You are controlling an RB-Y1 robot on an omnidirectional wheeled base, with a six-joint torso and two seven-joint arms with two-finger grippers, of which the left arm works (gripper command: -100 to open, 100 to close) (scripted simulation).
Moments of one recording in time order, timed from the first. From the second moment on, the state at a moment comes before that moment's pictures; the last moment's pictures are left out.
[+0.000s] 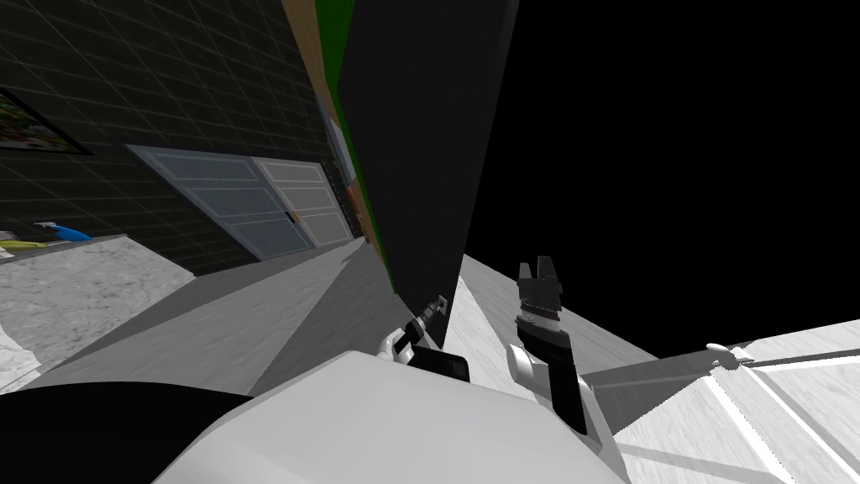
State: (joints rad) arm -0.09 0.03 -0.44 -0.71 -0.25 -0.80 0.22
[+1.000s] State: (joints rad) arm -0.09 0.06 -0.36 -0.74 -0.20 -0.78 0.19
